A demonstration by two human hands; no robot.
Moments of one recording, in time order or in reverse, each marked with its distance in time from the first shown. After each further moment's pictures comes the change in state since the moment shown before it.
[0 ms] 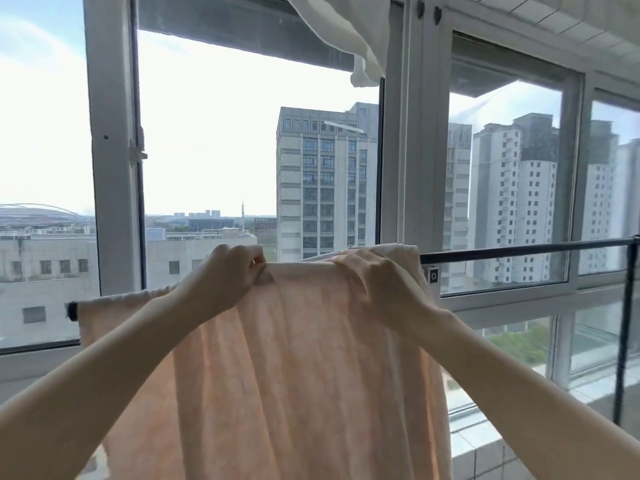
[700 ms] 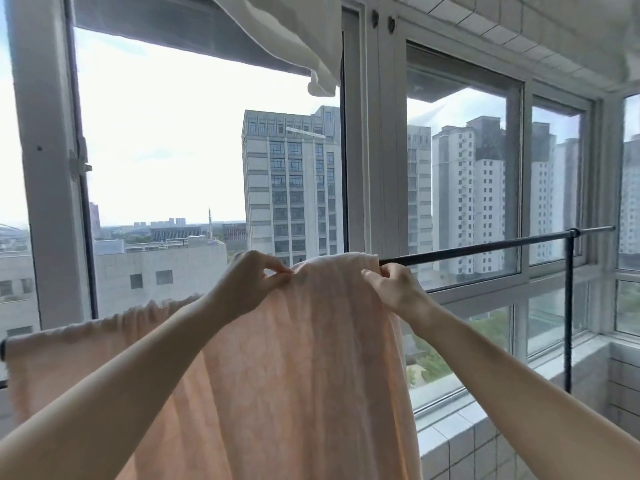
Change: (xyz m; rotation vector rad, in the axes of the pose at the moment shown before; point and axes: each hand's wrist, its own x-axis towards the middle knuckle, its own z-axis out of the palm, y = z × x) left_hand 0.047 0.047 0.038 -0.271 0.005 0.132; right_hand -0.009 0.045 -0.018 0.555 0.031 0.863
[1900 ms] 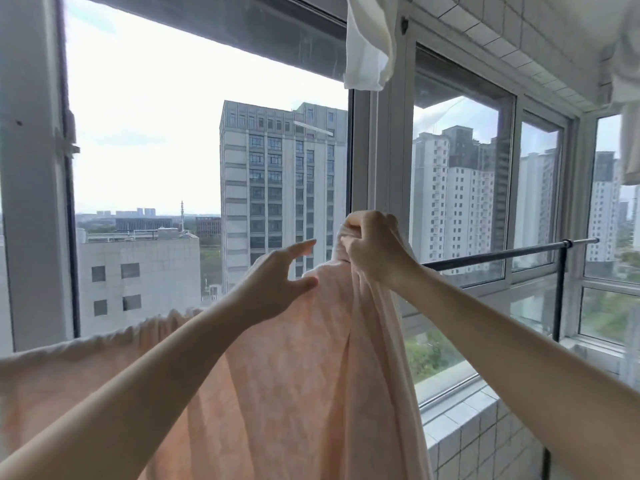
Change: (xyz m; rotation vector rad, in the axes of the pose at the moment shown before) left_hand 0.008 -0.026 -0.003 -0.203 -0.114 -0.023; right_hand 0.016 -0.099 0.048 -0.440 0.199 -0.563
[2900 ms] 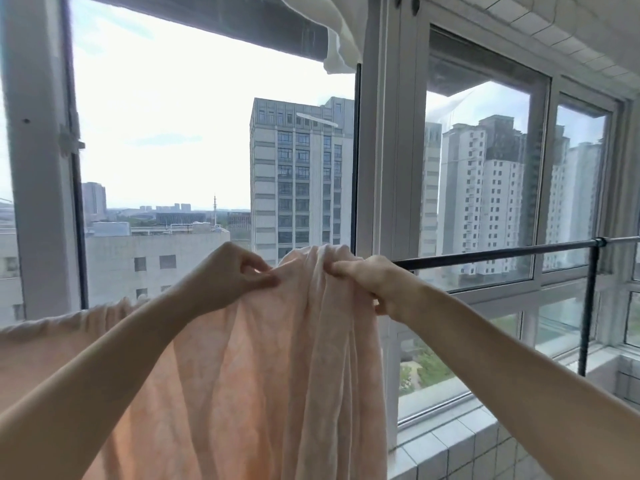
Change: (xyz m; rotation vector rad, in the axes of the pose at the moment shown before) left_hand -0.009 0.013 -0.009 -0.007 0.025 -0.207; right_hand -0.023 0.059 0.005 0.633 -0.535 0.741
